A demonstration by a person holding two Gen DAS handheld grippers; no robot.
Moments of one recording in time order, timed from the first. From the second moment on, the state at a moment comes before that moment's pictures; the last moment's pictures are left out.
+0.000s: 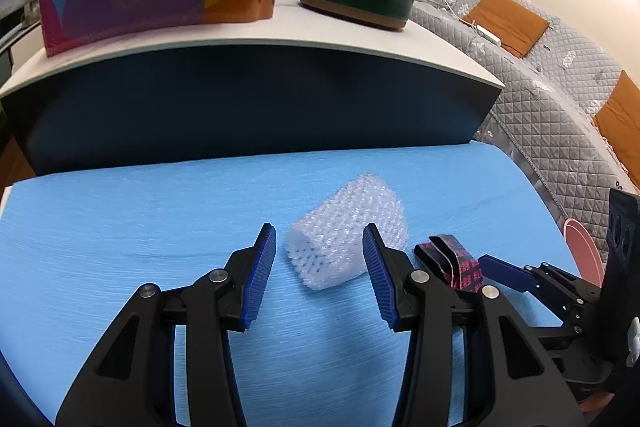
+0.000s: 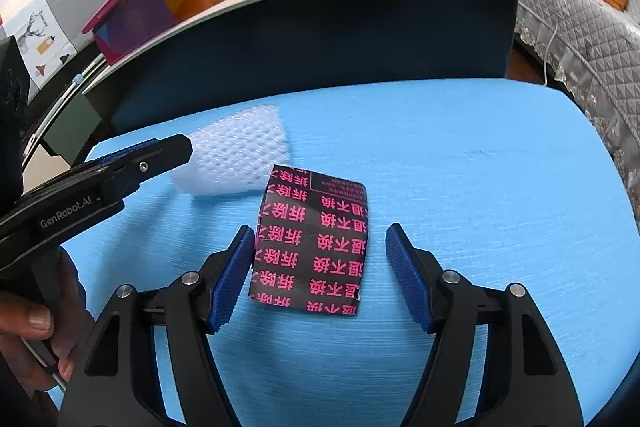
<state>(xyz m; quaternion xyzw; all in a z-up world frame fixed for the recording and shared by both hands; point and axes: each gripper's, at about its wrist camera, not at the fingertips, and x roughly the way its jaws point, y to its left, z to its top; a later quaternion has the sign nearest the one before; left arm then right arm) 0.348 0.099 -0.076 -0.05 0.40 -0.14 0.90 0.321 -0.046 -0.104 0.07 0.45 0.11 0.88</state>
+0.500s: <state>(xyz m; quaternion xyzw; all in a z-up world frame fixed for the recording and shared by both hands) 0.336 0.072 -0.066 0.01 0.40 -0.13 0.91 0.291 -0.103 -0.080 0.07 0.43 0.09 0.89</state>
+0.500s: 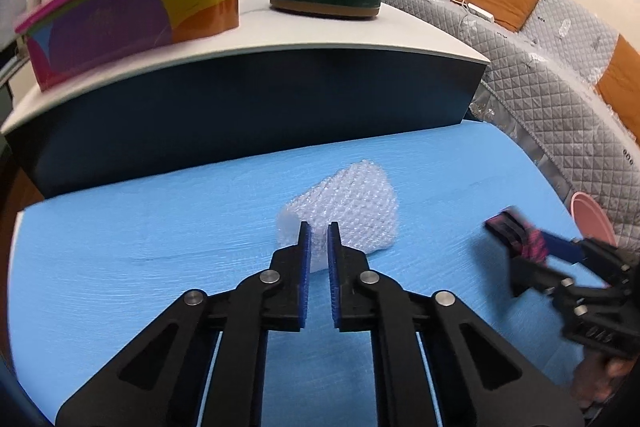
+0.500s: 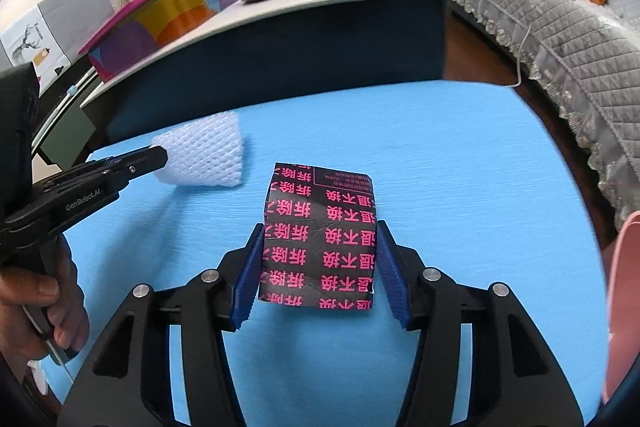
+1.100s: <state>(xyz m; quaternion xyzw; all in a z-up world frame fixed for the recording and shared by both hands) 0.268 0.042 -0.012 0.05 0.36 -0.09 0.93 0.212 -0.169 0.008 0.02 0.35 0.06 0.93</state>
